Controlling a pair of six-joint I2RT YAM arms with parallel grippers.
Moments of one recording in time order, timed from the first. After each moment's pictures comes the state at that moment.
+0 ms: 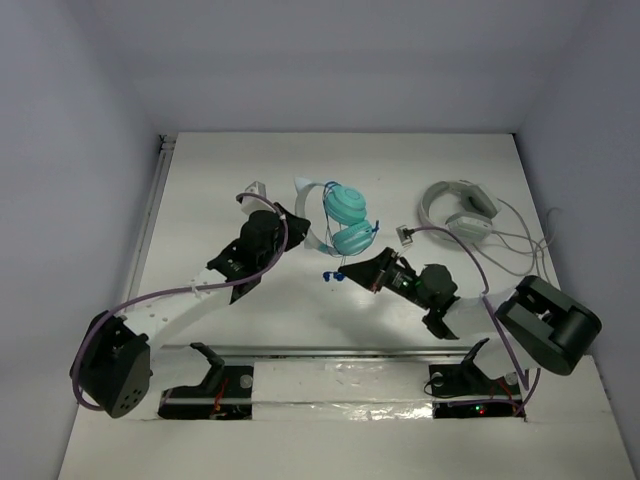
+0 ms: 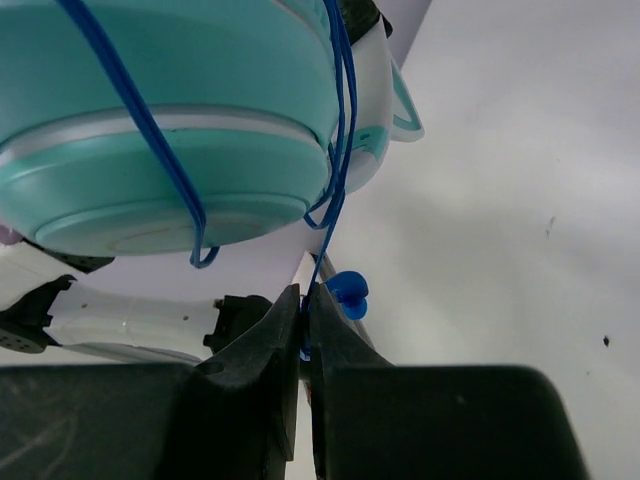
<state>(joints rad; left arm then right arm) -0.64 1.17 0.69 0.12 -0.25 -0.97 0.75 1.40 0.22 1.32 -0.27 1.13</state>
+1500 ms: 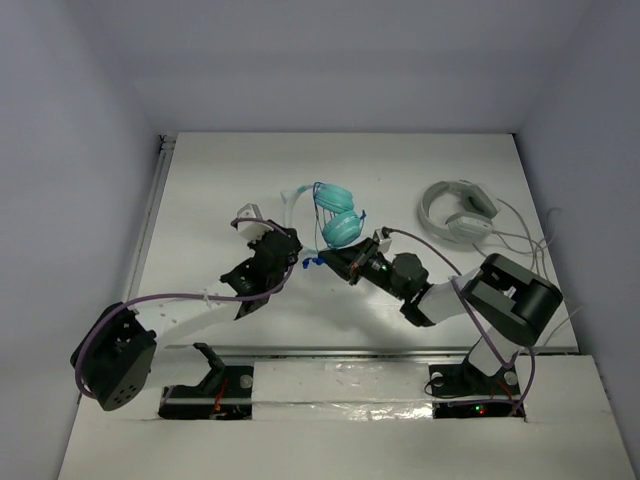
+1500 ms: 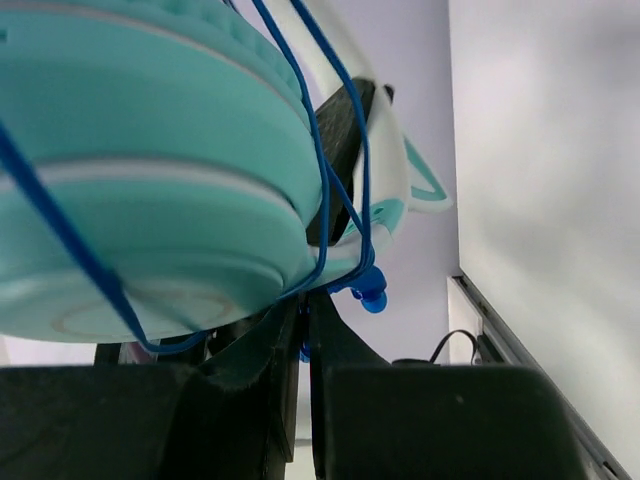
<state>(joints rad) -0.79 1.20 0.56 0.23 -0.69 -1.01 0.81 1.64 0.42 1.30 -0.11 1.69</state>
